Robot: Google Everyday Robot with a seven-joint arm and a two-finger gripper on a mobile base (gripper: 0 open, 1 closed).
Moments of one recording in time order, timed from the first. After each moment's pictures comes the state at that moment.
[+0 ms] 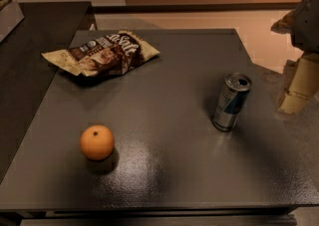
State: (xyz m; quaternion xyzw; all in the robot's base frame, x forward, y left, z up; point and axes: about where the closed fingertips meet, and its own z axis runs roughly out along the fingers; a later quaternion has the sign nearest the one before) arm 0.438 -0.217 0.976 -0.60 0.78 -0.03 0.16
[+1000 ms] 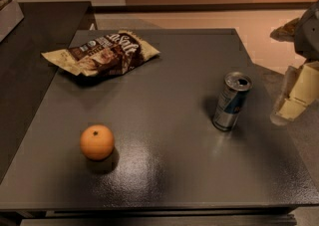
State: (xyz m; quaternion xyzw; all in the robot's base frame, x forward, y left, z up) arm 0.439 -0.214 0.963 -0.60 0.78 0.01 0.20
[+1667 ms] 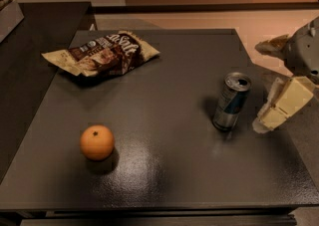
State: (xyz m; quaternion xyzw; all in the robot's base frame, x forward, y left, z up) arm 0.436 -0.189 0.942 -0.58 0.76 0.11 0.27
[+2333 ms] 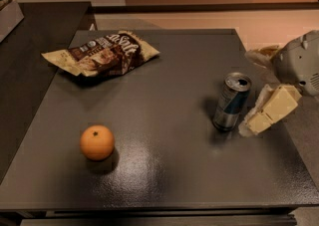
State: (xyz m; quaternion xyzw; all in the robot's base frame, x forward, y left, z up) arm 0.437 -0.169 0.929 -0.56 0.75 0.17 0.32
